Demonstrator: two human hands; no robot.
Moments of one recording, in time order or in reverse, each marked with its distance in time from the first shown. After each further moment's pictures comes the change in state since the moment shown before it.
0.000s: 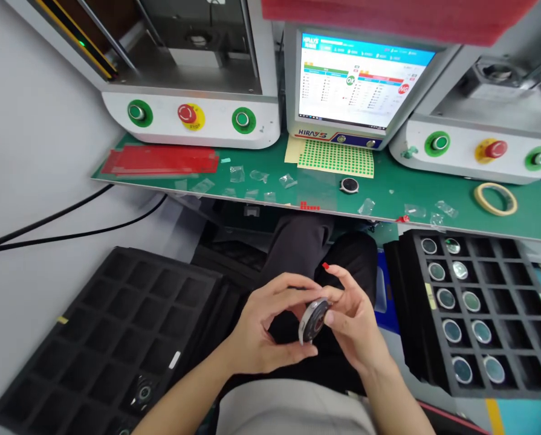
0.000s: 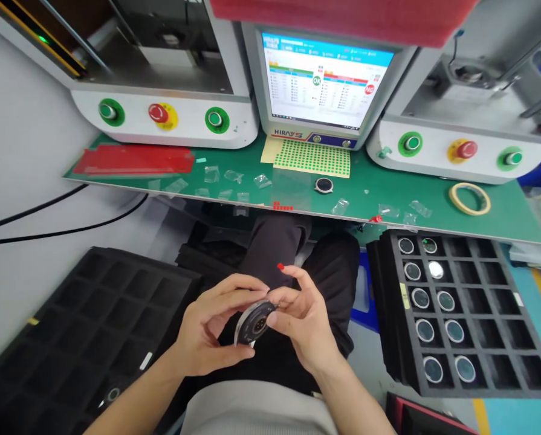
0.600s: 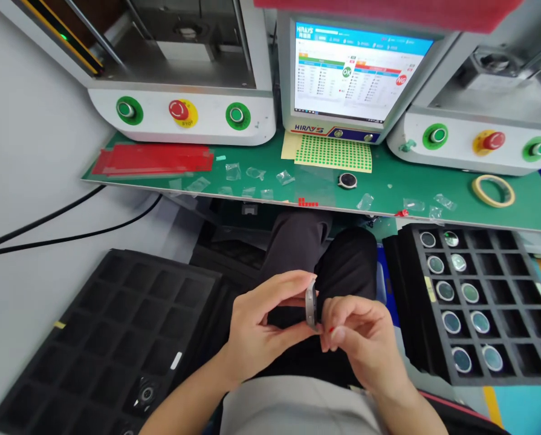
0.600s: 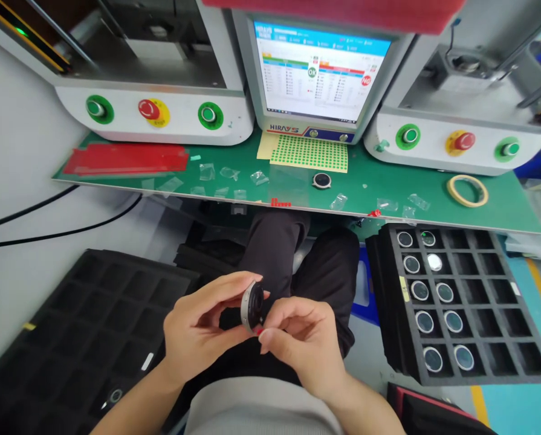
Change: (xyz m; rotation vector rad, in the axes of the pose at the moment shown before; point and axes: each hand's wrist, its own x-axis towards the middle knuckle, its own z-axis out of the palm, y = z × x) left_hand -0.002 0.004 0.008 -0.002 0.207 0.007; right_hand -0.022 -0.009 0.010 -0.034 0.004 -0.034
